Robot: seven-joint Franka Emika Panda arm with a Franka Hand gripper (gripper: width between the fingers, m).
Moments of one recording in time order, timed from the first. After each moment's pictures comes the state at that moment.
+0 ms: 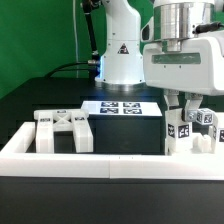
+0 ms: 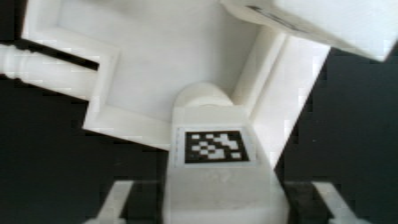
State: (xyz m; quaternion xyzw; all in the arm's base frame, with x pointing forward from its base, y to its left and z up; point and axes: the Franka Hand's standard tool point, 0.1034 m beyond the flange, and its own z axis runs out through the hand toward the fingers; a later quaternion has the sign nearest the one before) arm 0.626 0.059 0.083 -0.81 0.58 -0.05 0.06
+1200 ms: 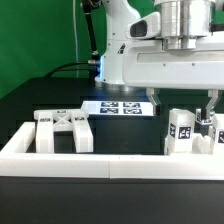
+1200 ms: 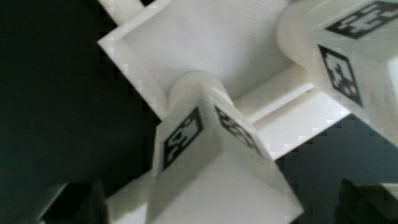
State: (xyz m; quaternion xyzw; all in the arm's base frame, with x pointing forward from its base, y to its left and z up) arm 0.627 0.057 0.085 -0.97 0.23 -0.07 0.03
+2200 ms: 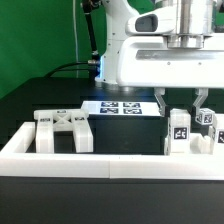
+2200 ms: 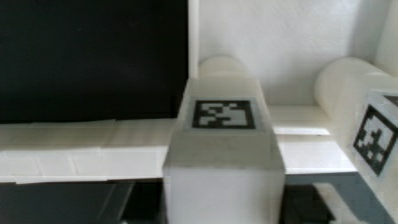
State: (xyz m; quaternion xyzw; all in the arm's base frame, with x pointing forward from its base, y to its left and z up) arm 0.631 0.053 0.088 -1.00 0.01 -0.08 0.00
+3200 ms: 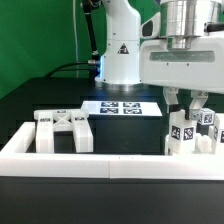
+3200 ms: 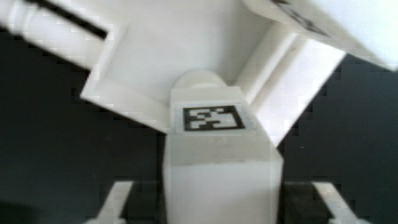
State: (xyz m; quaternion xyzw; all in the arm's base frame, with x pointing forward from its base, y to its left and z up) arm 0.628 0.060 0.085 -0.84 0.53 -0.07 0.04
